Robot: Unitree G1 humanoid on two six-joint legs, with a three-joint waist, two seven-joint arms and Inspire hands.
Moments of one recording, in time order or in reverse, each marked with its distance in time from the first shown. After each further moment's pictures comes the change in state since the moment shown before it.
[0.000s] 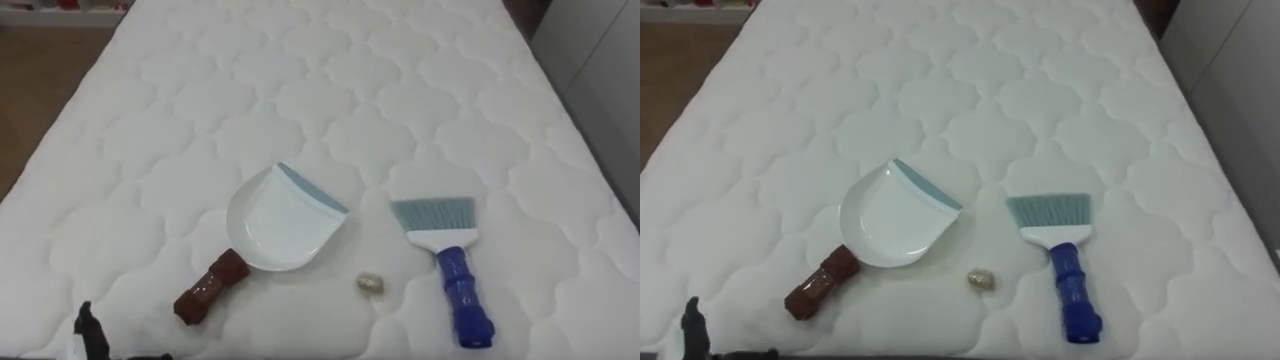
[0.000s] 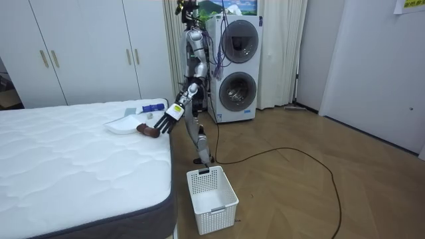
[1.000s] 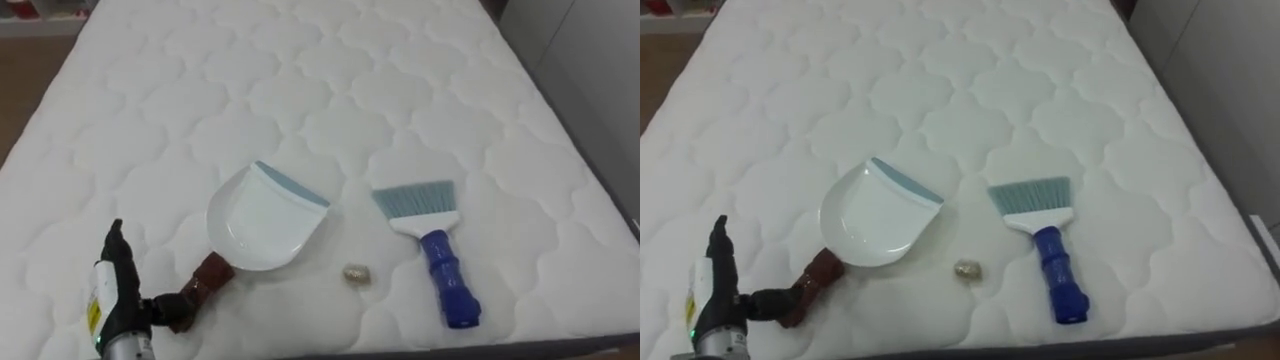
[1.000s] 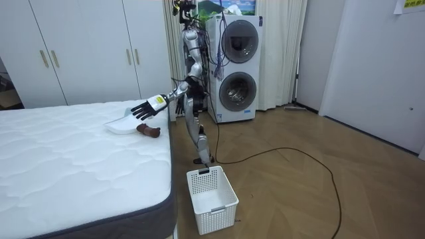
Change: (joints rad) left arm -0.048 0.017 -0.151 -0.048 0.041 -0.066 0.040; right arm 0.000 -0.007 0.000 -0.024 0.060 -0.019 0.046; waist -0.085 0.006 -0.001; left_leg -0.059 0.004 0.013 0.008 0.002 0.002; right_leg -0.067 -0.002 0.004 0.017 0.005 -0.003
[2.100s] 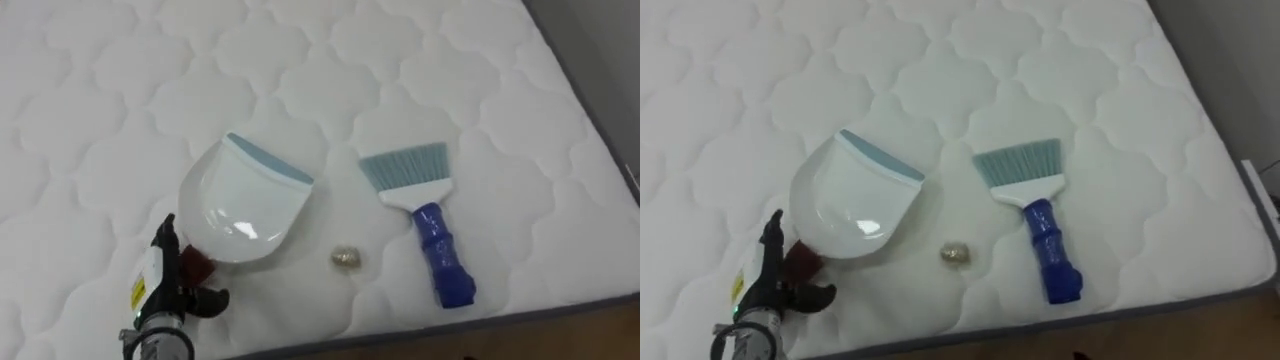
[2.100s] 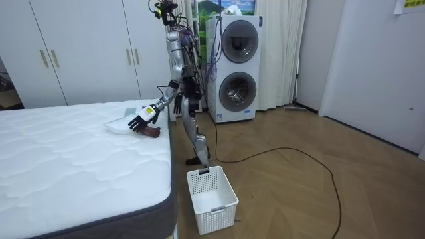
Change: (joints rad) left arm -0.217 0.021 -0.140 0.322 -0.042 -0.001 -0.031; right arm -0.144 -0.002 0.117 0.044 0.057 -0.002 -0.084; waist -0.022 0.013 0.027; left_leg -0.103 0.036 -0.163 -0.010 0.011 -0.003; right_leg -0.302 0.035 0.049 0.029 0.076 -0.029
